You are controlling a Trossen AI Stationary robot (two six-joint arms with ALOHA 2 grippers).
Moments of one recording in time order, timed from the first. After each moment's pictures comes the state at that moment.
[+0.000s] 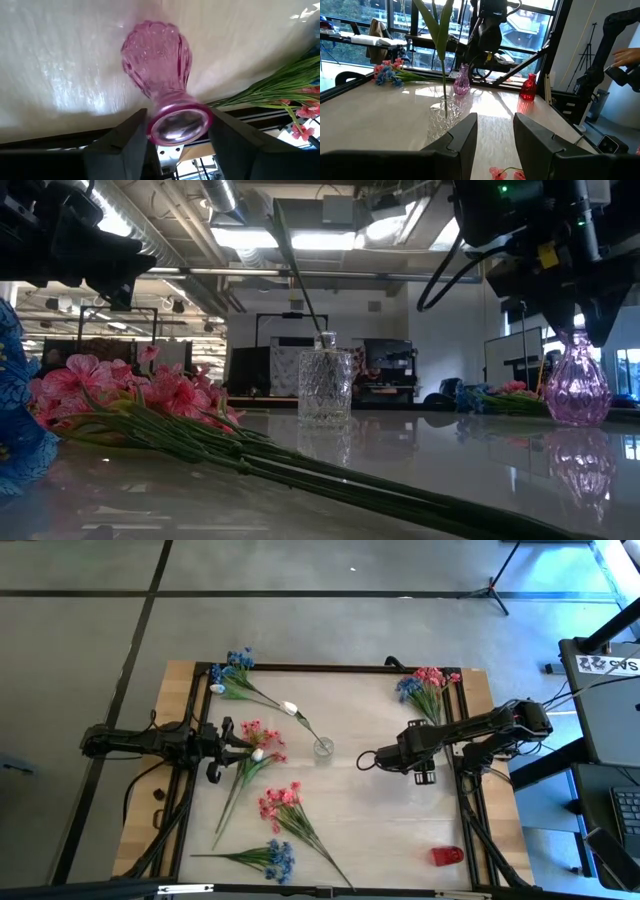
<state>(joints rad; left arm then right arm) -0.06 0.01 0.01 0.01 -0.04 -0.17 0.15 1.52 1.07 -1.46 0.19 0.13</state>
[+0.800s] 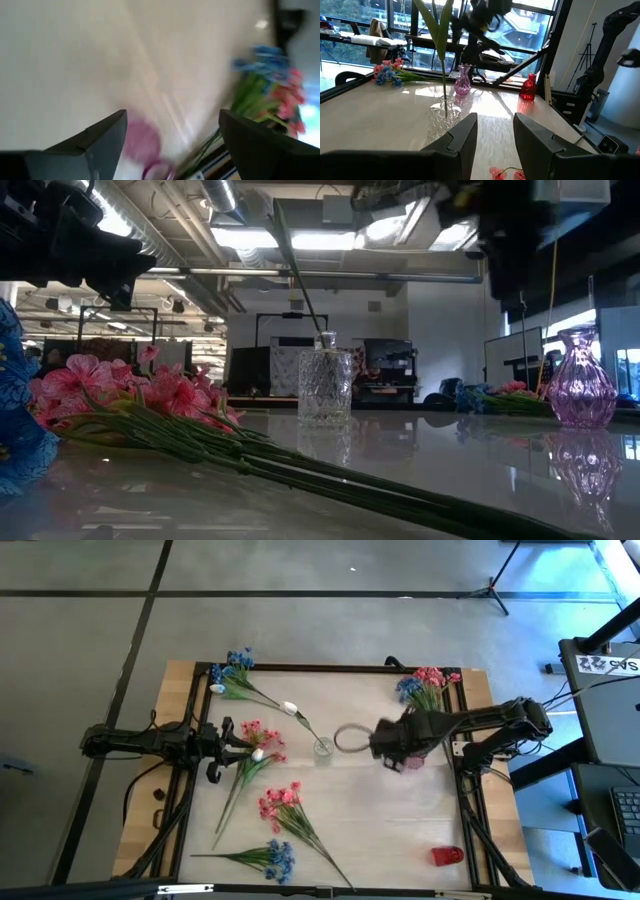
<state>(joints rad) -0.06 0.01 0.01 0.01 -0.04 -0.17 0.11 1.52 1.35 -1.42 0.38 0.56</state>
